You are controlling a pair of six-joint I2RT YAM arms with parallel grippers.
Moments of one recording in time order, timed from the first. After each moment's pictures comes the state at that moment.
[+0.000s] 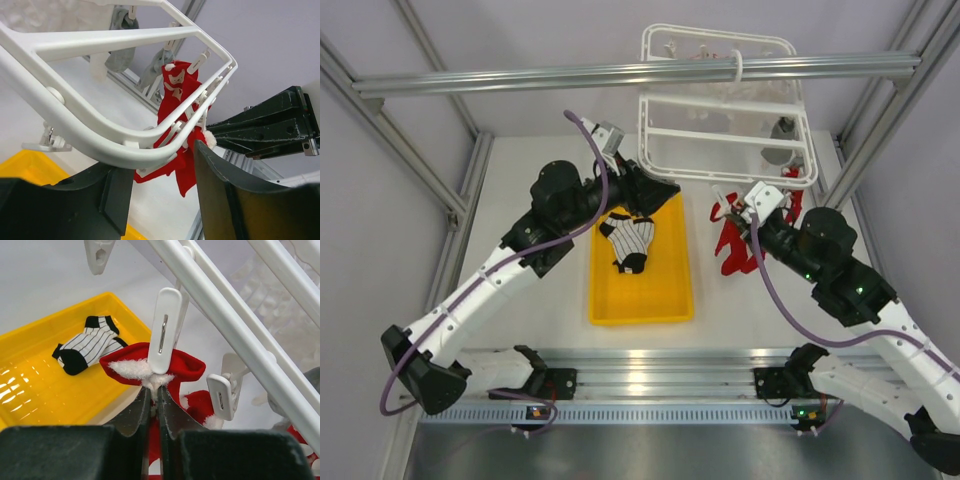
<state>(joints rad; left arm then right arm) -0.70 1.20 1.26 0.00 0.31 -0.44 0.67 0.78 1.01 -0.37 -0.04 -0.37</state>
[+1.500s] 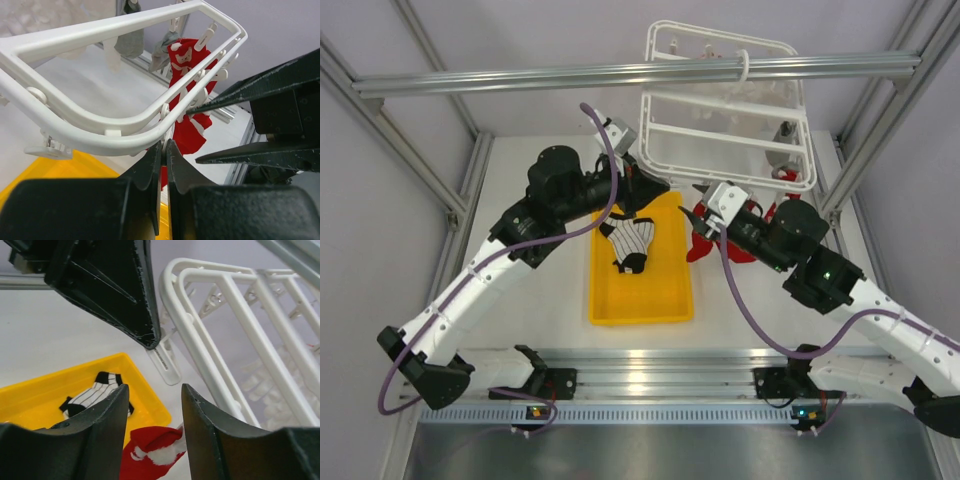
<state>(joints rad) -0.70 1.24 1.42 -0.24 0.35 -0.22 0.89 0.94 1.09 -0.12 -0.04 -0.48</state>
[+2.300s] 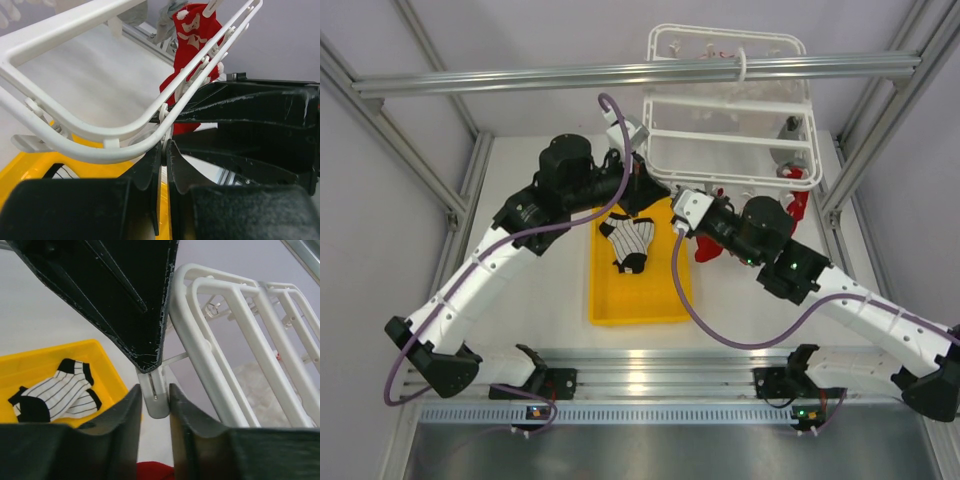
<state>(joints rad) -0.70 1.31 1.56 -0.45 0.38 -0.17 0.90 1.06 1.04 0.03 0.05 -0.69</state>
